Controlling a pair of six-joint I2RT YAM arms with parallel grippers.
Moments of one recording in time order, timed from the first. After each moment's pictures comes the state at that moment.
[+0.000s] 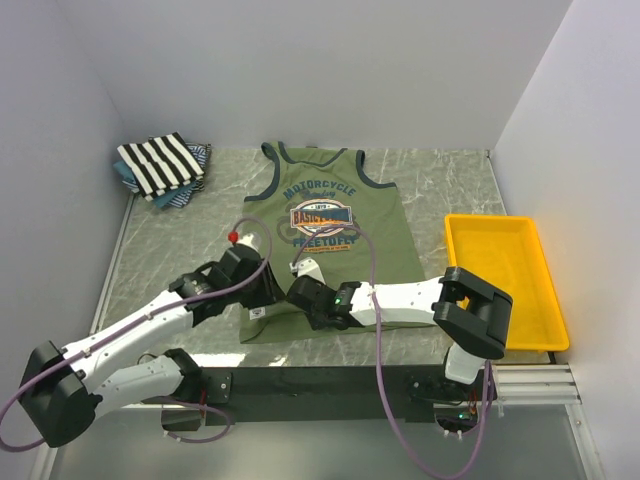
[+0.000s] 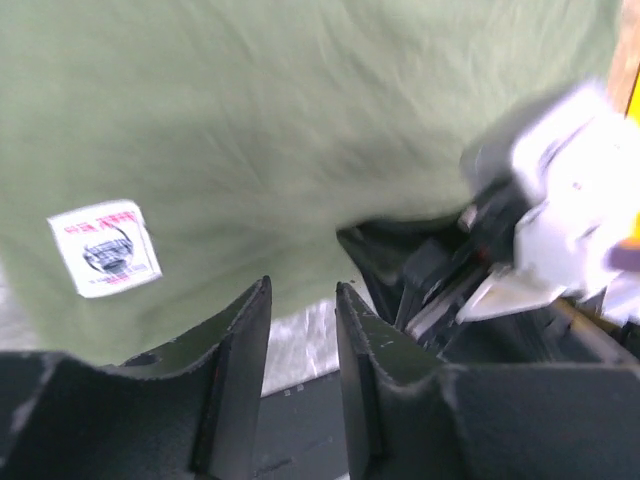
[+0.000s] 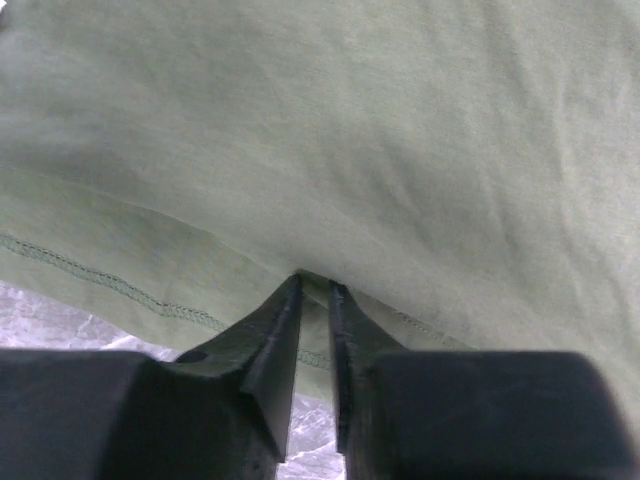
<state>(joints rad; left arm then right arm) -0.72 1.00 0.69 -0.50 -0.02 -0.89 1.17 1.69 0.94 -0.33 0.33 0.57</state>
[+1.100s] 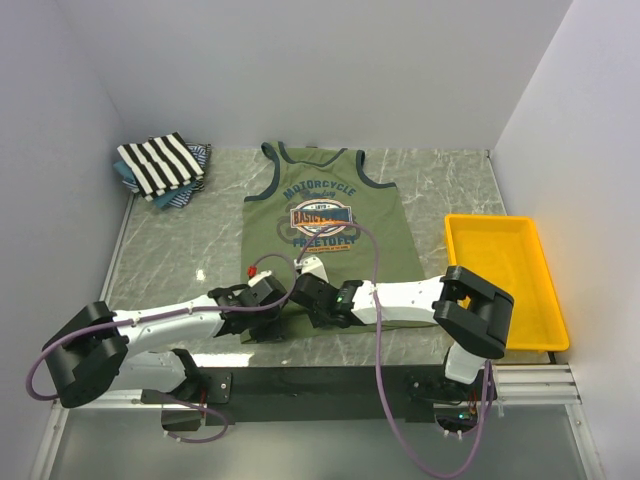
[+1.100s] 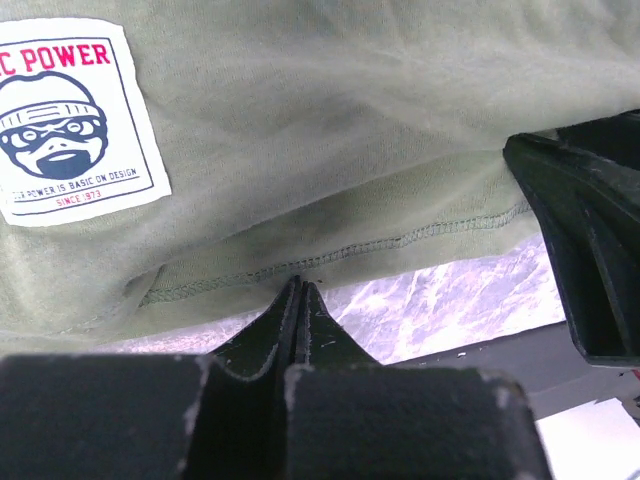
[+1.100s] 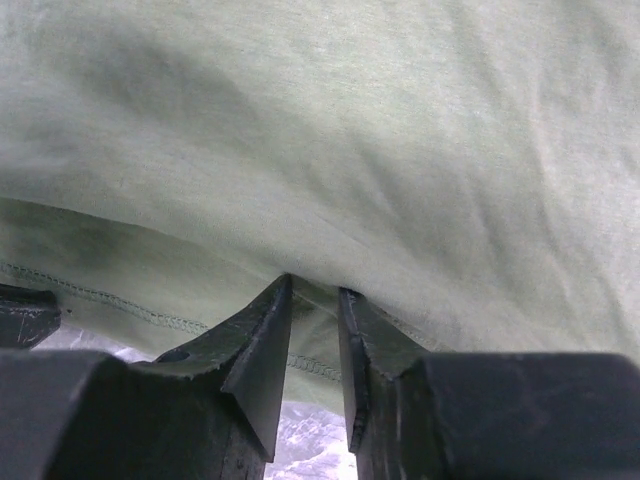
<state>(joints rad) -0.94 1.22 0.53 -0.44 -0.05 -1.07 1.15 1.69 0.93 -0.32 0.34 0.60</state>
